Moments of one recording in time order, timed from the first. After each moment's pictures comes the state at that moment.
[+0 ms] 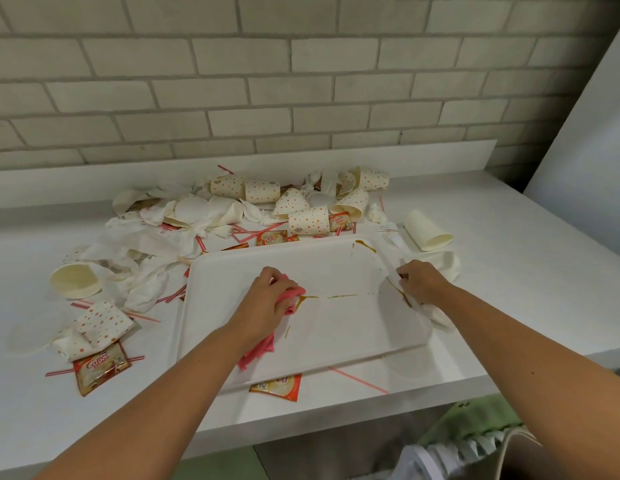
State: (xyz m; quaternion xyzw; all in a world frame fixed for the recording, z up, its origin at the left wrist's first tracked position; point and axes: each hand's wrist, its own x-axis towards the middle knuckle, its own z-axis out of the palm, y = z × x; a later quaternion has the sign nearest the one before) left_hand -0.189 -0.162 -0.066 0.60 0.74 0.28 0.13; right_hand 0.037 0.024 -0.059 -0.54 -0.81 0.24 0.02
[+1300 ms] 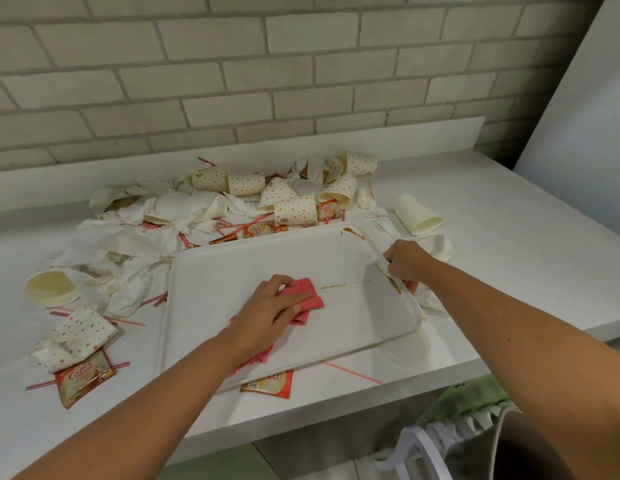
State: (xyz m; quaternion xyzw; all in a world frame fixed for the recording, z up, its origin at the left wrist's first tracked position) left_hand -0.180 -0.165 -0.080 0.69 0.68 0.22 0.12; right_hand 0.024 0.026 -0.045 -0.56 -0.78 0.27 -0.03
